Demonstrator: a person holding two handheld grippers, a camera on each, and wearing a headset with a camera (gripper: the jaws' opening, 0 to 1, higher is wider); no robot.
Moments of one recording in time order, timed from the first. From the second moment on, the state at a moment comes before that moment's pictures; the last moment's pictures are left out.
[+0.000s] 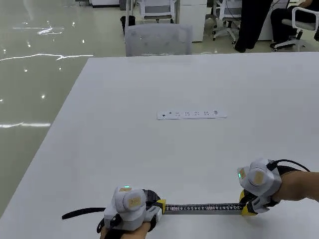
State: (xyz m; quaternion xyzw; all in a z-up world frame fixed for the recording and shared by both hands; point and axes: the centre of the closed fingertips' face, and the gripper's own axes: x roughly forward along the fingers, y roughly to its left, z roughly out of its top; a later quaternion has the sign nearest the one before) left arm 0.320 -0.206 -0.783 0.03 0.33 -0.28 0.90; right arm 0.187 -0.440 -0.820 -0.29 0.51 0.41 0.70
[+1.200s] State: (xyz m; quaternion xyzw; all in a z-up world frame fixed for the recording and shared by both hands) left arm 0.320 -0.205 -0.784 0.03 0.33 -0.30 0.89; right arm 0.191 -0.437 -0.820 -0.26 0.51 0.38 0.73
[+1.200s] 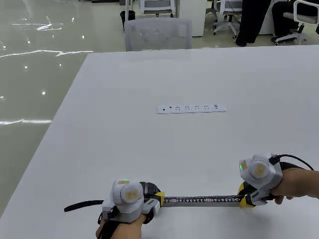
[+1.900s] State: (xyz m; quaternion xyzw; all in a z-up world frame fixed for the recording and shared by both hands) left arm 0.319 -0.205 -0.784 0.03 0.34 -0.31 0.89; right arm 0.196 -0.423 -0.817 -0.25 0.50 0.38 0.73
